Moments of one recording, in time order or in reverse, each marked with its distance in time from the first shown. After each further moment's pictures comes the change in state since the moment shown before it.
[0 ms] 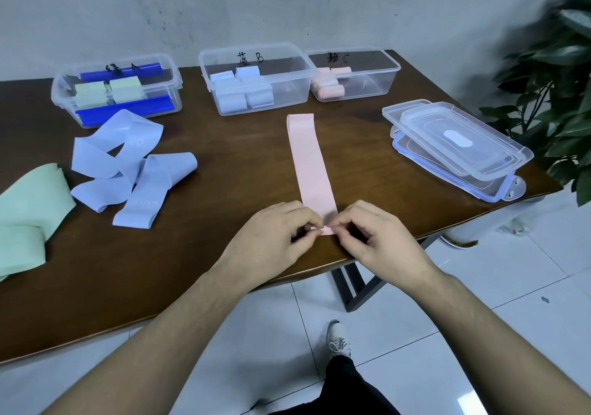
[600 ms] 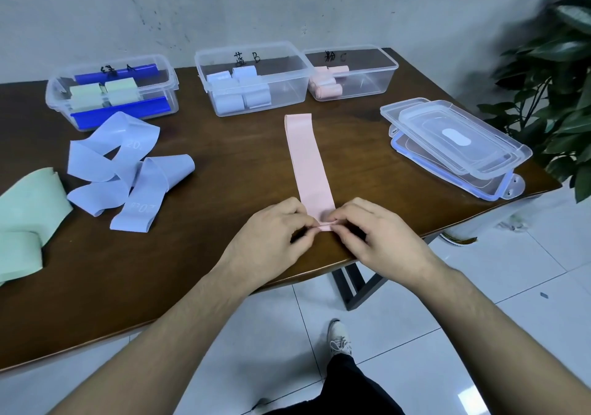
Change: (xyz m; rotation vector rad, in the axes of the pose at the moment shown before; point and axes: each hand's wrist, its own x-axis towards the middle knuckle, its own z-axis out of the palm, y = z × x) left_hand 0.001 0.000 0.003 0.028 -0.016 -0.057; right_hand 0.006 0.005 -0.004 -0.126 -0.052 -0.076
